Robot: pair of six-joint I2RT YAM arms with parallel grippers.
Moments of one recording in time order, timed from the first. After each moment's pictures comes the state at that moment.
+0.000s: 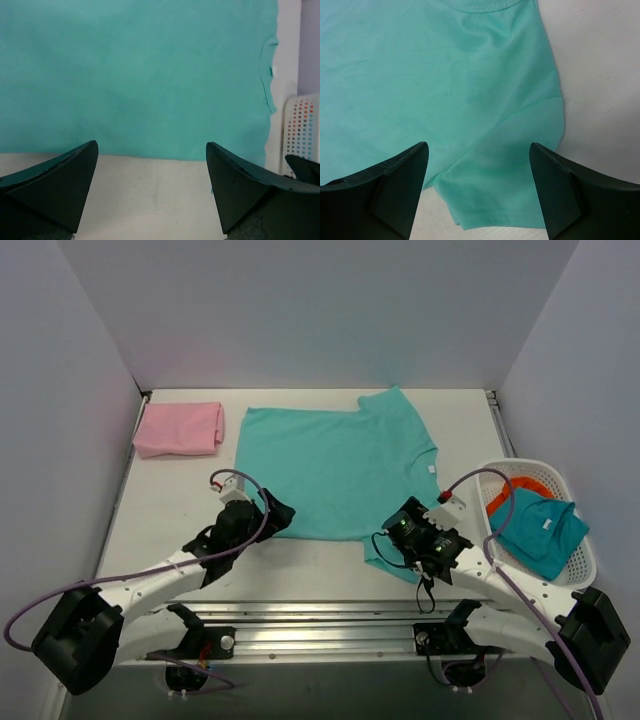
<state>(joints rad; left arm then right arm) -0.62 1.12 0.31 0.41 -0.13 -0.96 0.77 1.01 0.52 -0.52 0.79 1.30</state>
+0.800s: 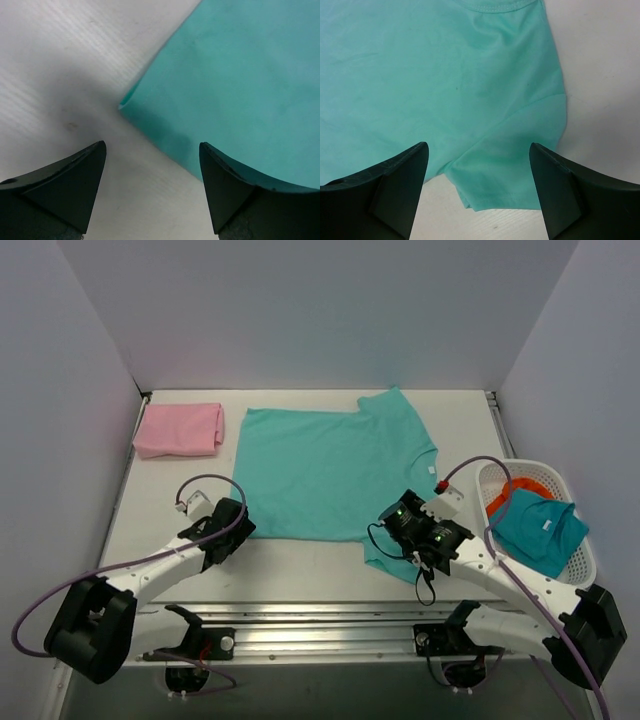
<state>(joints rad) -0.50 1.19 0.49 -0.33 -0.45 -1.21 0.78 1.04 0.67 -0.69 0.76 1.30</state>
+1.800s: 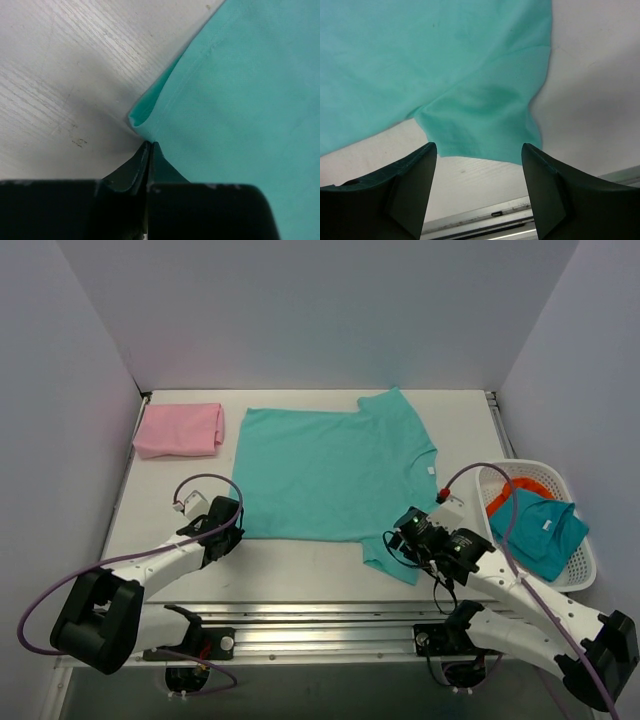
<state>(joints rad) -0.43 1.25 0.49 -0.25 -0.42 -1.16 0.76 0.90 0.64 -0.82 0.53 1.18</state>
